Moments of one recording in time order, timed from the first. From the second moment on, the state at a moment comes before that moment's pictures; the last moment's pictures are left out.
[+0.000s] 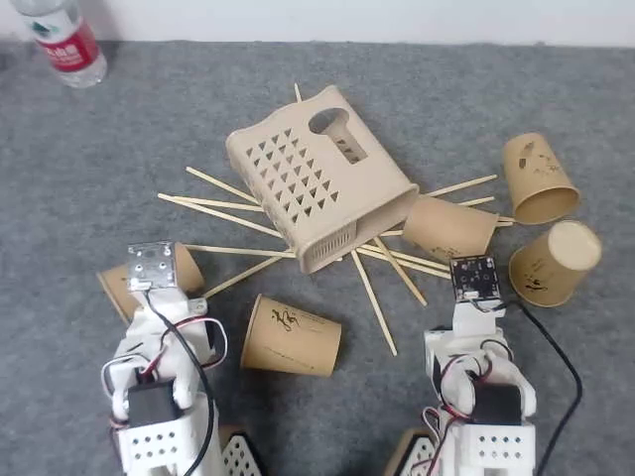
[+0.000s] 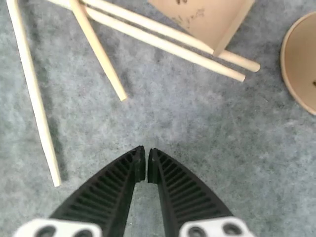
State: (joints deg) left arm -16.1 -103.1 96.7 65.1 7.8; right arm -2.3 -103.5 95.5 74.1 5.8
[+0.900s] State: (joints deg) left arm -15.7 -103.1 83.5 64.3 -1.2; right arm 0.2 -103.5 86.7 65.4 20.9
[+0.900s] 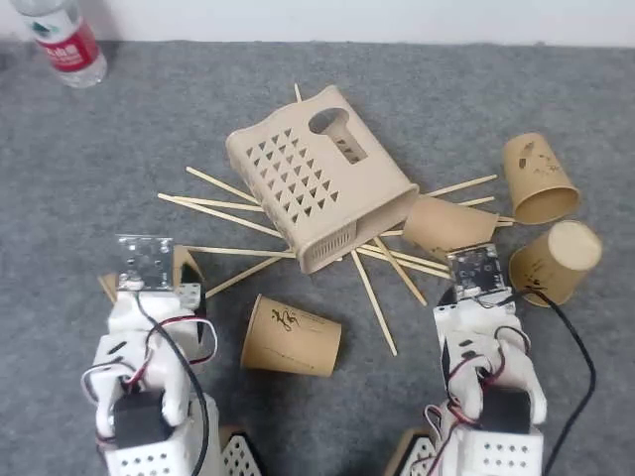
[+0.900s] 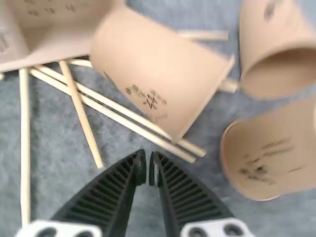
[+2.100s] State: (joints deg) left arm -11.5 -49.5 49.6 57.1 12.1; right arm -4.8 -26.0 -0.2 83.3 22.2
